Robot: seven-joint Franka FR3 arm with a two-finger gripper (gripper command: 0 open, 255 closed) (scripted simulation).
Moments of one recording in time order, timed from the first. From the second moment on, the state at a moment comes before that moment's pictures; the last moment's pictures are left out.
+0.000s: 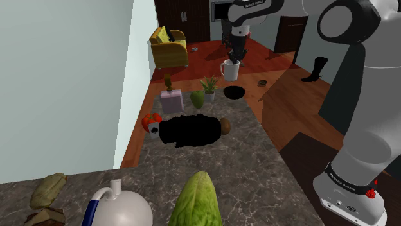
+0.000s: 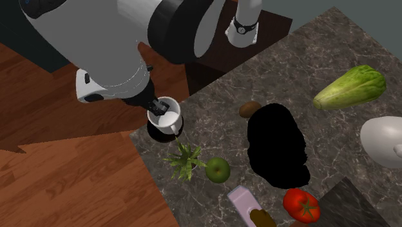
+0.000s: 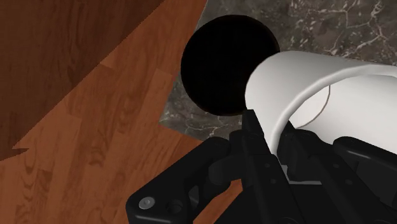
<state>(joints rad) -0.16 0.33 -0.05 -1.46 0.08 1.81 -0.12</state>
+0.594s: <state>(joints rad) -0.19 0.39 -0.06 -1.46 0.09 1.86 -0.17</state>
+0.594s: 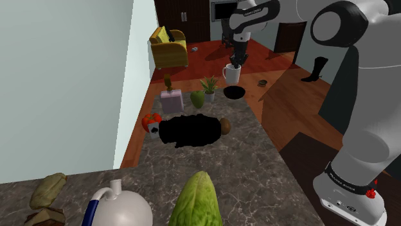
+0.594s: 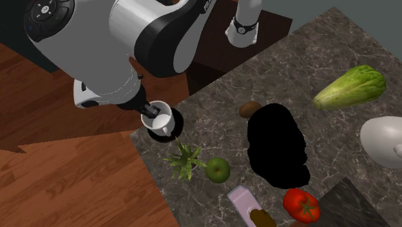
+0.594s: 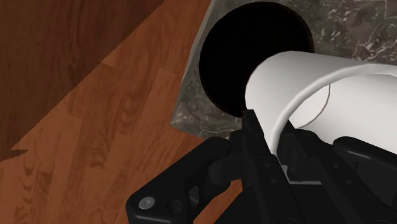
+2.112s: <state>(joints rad) -0.19 0.42 -0.06 -1.57 0.09 2.00 -0.18</state>
